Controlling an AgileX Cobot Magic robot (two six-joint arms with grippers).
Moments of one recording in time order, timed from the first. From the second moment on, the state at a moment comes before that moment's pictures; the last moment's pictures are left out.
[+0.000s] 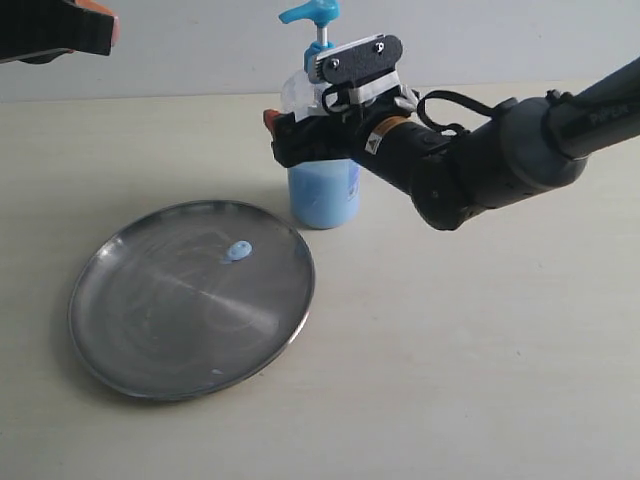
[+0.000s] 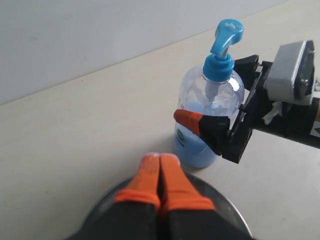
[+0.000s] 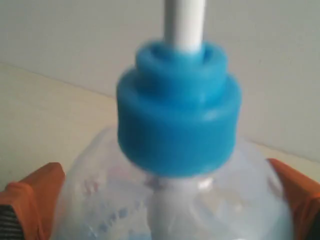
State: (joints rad) left arm -0.42 1.22 -1.00 -0.31 0.44 0.34; right arm 0.56 2.08 -1.06 0.03 -0.71 -0.02
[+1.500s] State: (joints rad) left arm -0.42 1.19 -0.87 -0.39 0.78 0.08; right arm 0.56 1.00 -0.98 0.03 0.85 -0.08
